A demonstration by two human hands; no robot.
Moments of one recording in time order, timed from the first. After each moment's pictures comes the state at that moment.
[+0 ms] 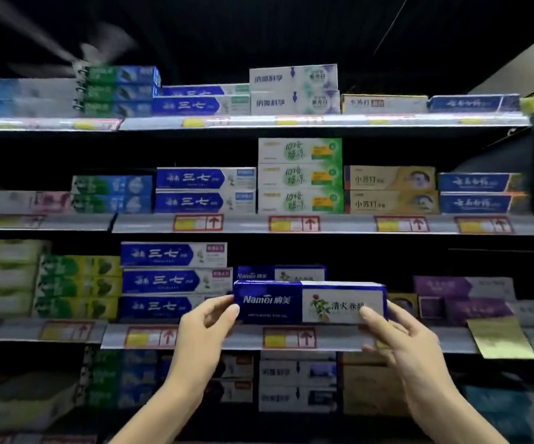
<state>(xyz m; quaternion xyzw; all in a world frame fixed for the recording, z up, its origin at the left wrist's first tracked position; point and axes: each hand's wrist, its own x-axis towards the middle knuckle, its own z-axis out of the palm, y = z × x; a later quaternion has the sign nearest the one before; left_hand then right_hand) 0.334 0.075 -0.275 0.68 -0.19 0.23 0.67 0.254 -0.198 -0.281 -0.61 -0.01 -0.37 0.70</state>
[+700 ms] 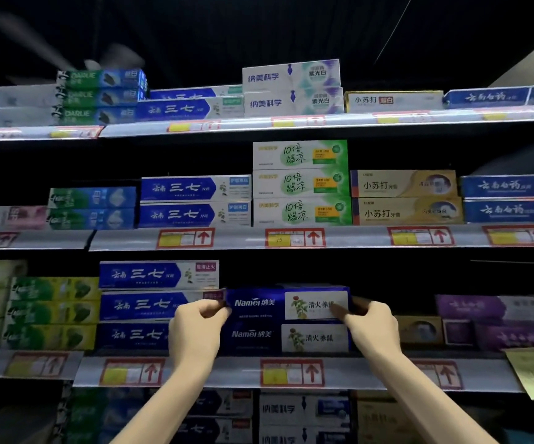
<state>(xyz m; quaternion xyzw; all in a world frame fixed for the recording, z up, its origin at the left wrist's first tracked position) 0.432 0.052 -0.245 0.73 -0.06 0.38 0.57 0.421 -0.230 -0.257 -0.77 0.09 -0.42 0.48</state>
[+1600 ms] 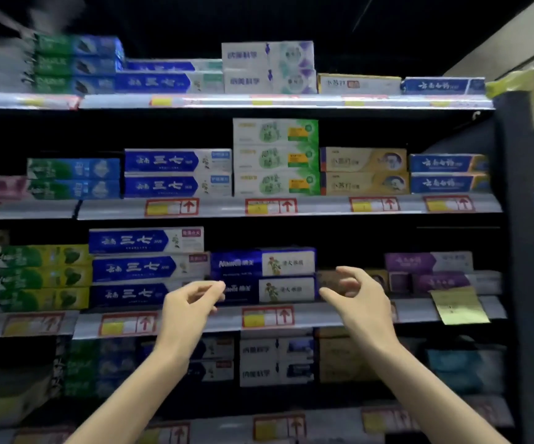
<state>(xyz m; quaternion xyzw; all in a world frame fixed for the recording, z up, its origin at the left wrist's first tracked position) 0.339 0.067 -0.268 0.69 -0.18 0.22 0.67 0.269 -0.189 -0.269 -0.77 0.05 -0.45 0.44</state>
